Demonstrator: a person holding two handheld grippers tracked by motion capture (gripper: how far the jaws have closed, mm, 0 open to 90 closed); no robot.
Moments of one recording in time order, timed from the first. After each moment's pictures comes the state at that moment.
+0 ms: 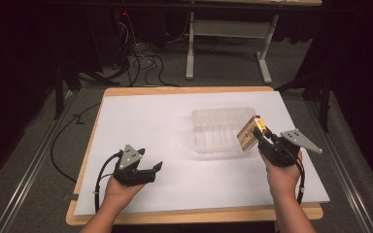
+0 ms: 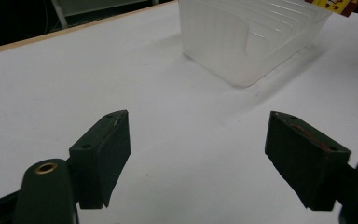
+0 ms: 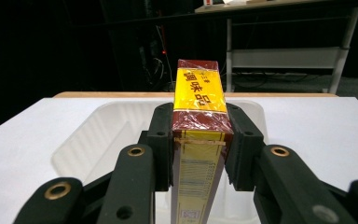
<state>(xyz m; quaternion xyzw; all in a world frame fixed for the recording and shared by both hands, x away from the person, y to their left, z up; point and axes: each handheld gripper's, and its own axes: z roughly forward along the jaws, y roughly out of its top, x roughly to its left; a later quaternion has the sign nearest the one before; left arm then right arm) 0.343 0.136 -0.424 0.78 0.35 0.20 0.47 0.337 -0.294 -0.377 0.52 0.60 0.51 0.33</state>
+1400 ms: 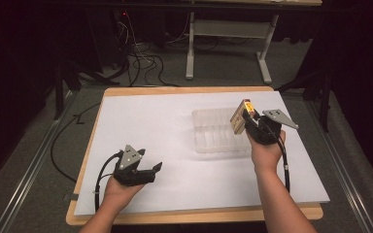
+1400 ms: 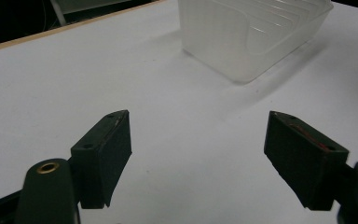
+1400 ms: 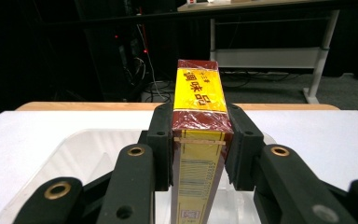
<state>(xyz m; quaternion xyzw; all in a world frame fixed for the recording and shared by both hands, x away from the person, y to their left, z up) 0.343 0.137 -0.425 0.79 0.35 0.20 0.46 0.401 -0.267 -0.374 0.55 0.59 0.48 0.36</state>
